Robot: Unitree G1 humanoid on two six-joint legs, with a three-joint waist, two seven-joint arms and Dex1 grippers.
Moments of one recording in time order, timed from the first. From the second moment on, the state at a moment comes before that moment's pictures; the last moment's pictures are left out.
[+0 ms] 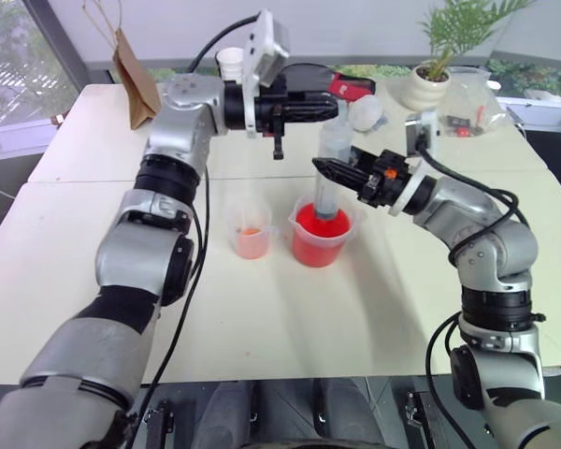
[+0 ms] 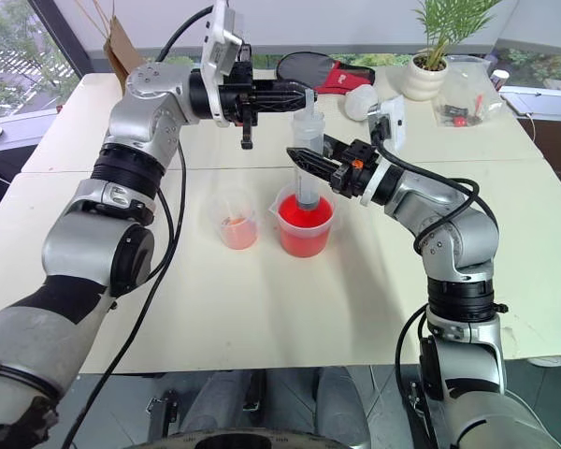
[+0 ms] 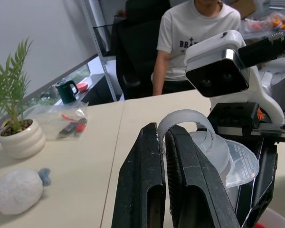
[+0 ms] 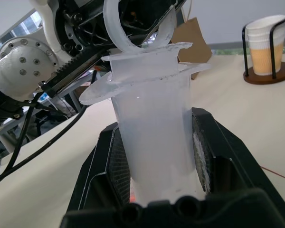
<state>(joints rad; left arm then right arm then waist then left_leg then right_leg) -1.38 0.26 -0.02 0.90 -0.28 0.06 -1.37 -0.63 -0.44 -0.11 -0.18 0.61 0.71 0.73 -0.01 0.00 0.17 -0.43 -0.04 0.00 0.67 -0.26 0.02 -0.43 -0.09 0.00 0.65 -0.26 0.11</state>
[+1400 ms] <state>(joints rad) -1.11 0.60 0.02 0.62 -0.32 0.41 -1.44 -0.60 -0.46 -0.10 -0.20 0.65 0.69 0.73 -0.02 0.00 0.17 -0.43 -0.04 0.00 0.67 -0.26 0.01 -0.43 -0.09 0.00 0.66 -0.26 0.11</state>
